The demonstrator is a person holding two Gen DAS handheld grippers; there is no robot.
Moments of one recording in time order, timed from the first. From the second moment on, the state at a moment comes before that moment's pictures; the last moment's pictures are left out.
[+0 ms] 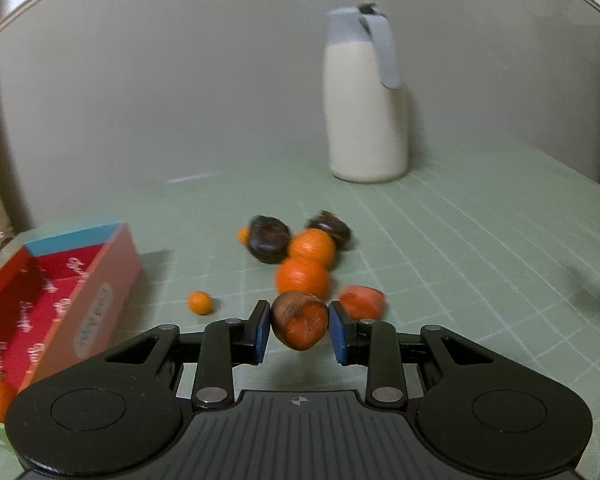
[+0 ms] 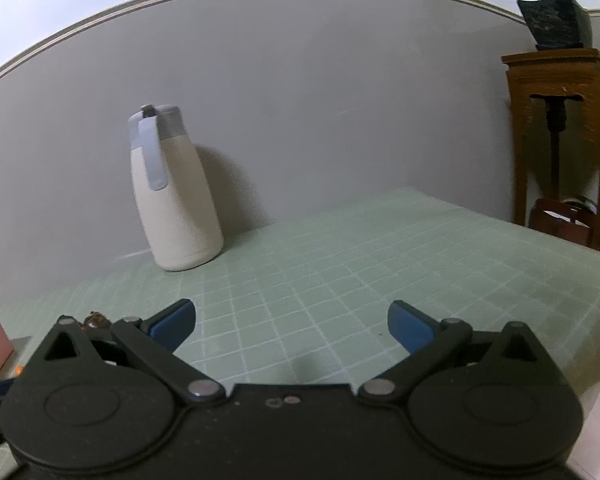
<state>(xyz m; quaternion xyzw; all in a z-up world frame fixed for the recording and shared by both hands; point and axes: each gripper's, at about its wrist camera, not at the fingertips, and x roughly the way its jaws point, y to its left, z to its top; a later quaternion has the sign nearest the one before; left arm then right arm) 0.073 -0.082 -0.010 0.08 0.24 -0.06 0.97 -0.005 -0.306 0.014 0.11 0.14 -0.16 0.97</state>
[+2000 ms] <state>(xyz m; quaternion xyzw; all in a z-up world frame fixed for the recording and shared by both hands) 0.039 0.131 0.008 -0.01 0.21 0.21 0.95 0.068 -0.145 -0.006 0.05 0.21 0.02 0.98</state>
